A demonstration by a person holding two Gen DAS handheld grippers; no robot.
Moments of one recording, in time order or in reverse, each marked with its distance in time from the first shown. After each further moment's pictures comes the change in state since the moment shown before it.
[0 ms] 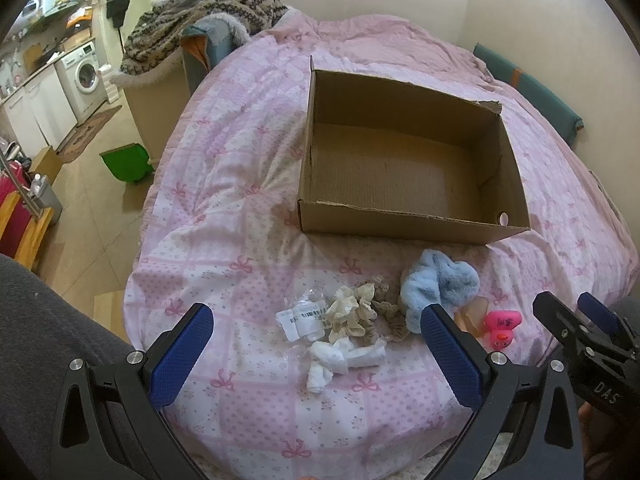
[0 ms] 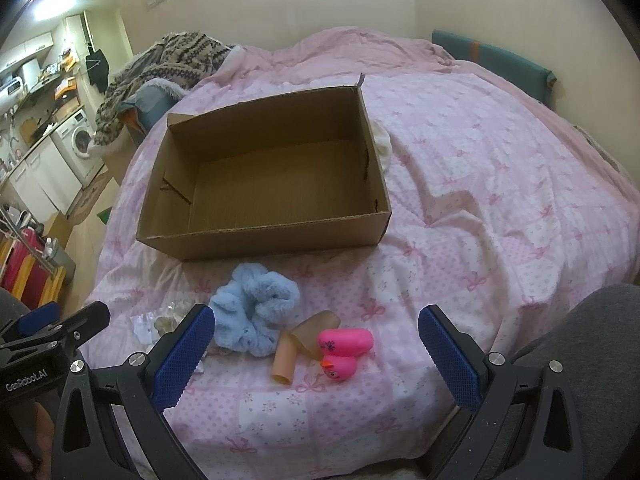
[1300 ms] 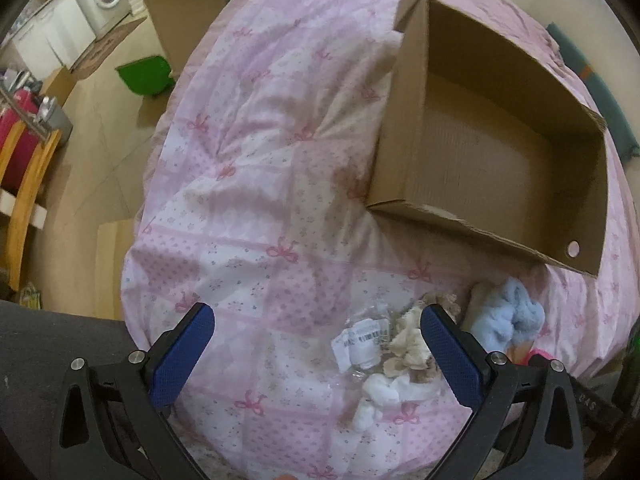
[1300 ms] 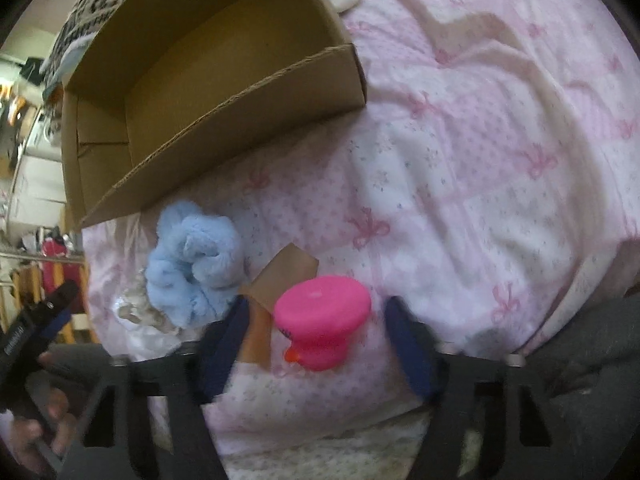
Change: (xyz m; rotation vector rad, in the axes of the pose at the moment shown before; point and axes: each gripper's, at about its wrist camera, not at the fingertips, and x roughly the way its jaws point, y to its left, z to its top) left arm 0.087 0.058 0.043 -0.190 0.318 0.051; right arm 0.121 -0.037 0.001 0.240 0.559 0.122
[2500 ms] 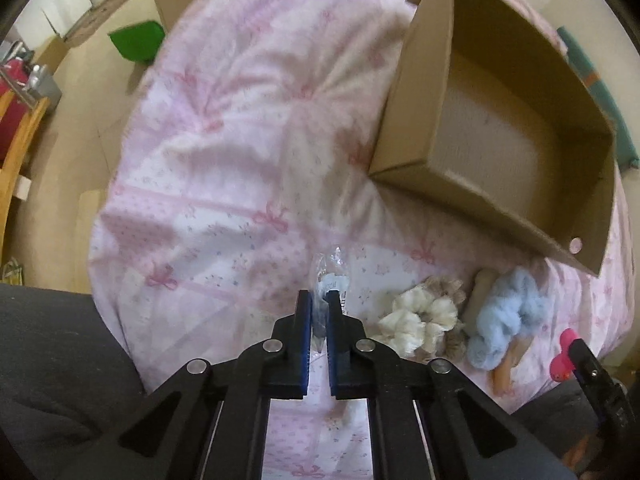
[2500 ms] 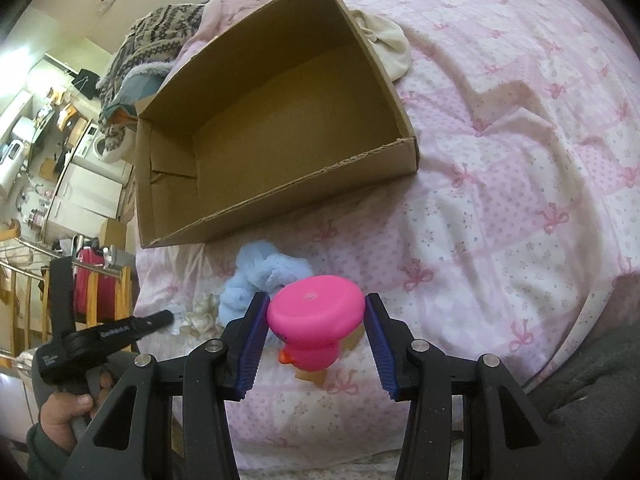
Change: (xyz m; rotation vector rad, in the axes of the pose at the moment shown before) left arm 0.014 0.015 -0.007 -0.037 0.052 -0.054; right arm -0.041 0.013 -0.007 -0.068 -0.209 0.171
